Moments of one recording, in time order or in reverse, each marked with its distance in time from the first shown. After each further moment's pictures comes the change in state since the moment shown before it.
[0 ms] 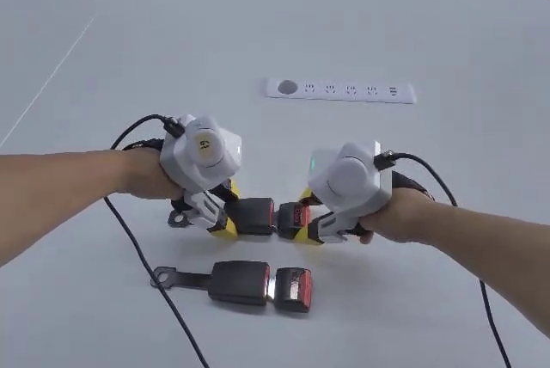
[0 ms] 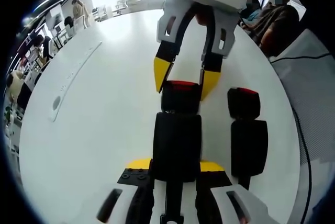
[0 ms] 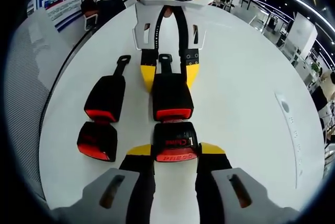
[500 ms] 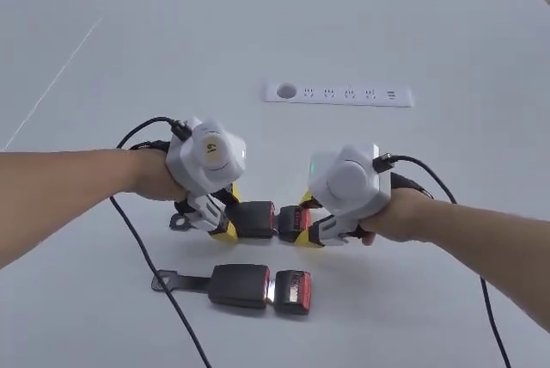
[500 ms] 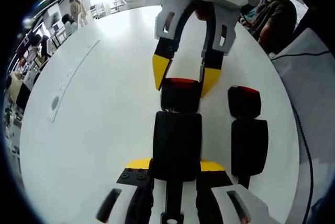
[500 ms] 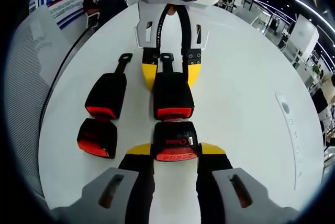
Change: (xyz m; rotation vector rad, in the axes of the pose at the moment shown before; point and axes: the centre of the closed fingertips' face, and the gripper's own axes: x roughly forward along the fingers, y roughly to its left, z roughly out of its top) left arm 0.001 0.003 -0.002 0.006 0.038 -0.006; right arm -0.001 0.000 -0.002 -0.017 0.003 0.008
